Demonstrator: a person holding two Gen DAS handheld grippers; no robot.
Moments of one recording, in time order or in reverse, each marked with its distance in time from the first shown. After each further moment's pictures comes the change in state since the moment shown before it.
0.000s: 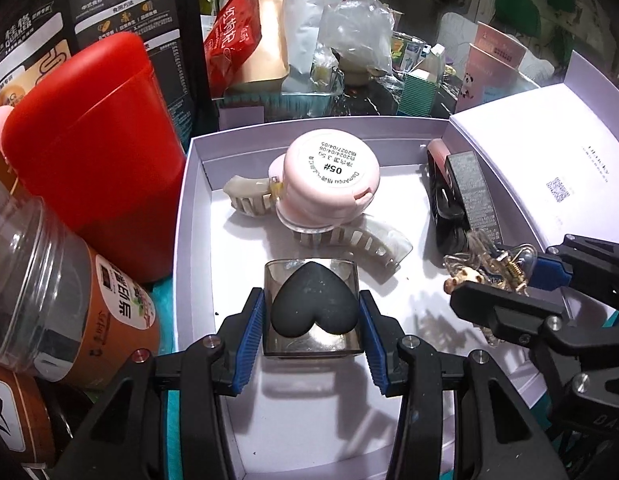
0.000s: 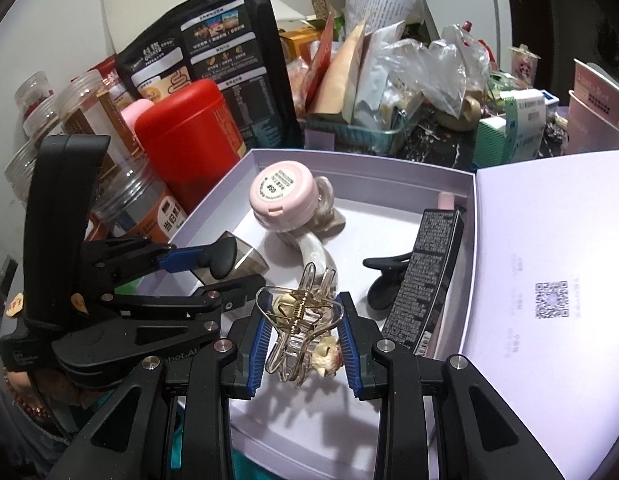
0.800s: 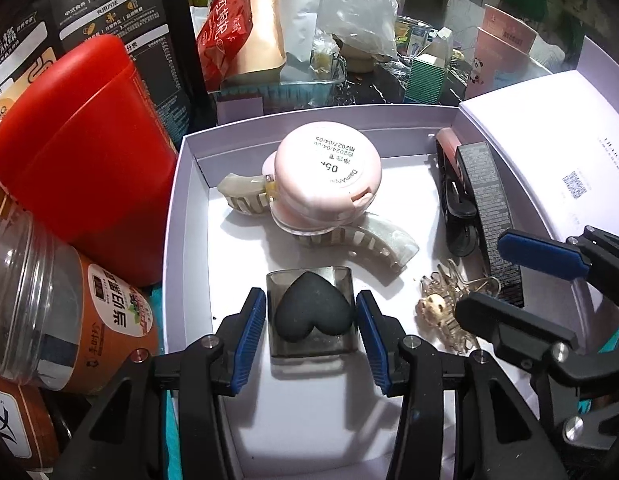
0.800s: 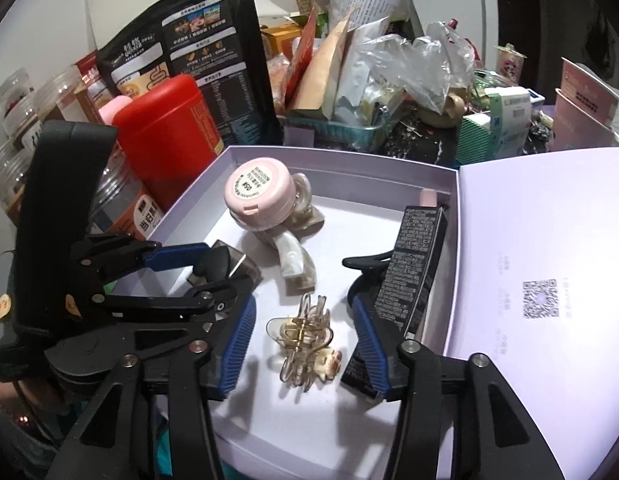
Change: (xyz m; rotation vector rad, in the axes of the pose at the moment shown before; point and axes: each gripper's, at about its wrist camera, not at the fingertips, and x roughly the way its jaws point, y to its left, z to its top) left arm 0.011 -0.007 0.007 0.014 0.054 0.047; right arm -0.003 -0.005 0.001 0.015 -0.005 -0.066
